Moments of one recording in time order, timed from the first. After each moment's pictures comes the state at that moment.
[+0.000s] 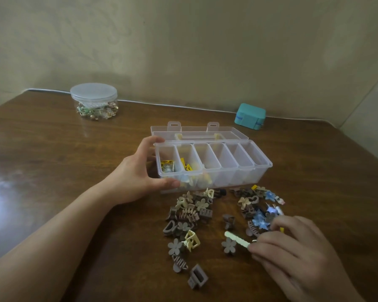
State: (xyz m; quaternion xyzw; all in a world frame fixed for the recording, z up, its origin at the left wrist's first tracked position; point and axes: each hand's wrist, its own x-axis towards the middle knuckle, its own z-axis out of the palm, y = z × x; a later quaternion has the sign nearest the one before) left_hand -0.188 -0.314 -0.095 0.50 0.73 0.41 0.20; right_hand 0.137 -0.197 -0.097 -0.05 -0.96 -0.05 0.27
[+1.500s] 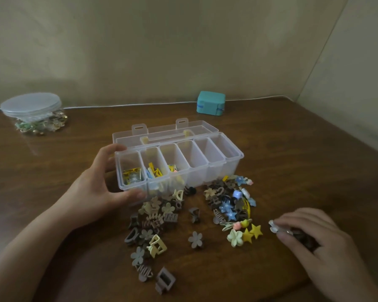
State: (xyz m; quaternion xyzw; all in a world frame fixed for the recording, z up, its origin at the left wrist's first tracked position) left_hand -0.173 -0.314 -0.092 0.51 0.73 0.41 0.21; right_hand 0.209 -0.188 -0.113 -0.36 -0.87 0.16 0.31
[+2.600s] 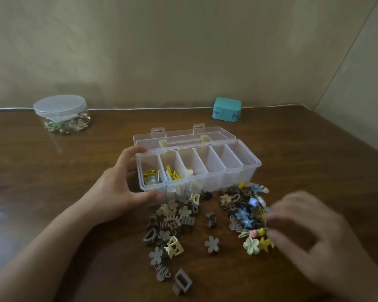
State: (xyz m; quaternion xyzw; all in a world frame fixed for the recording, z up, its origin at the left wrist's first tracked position) left_hand -0.179 -0.313 -0.094 0.53 0.72 0.40 0.20; right_hand 0.161 -0.186 -0.070 -0.18 -0.92 0.12 0.32
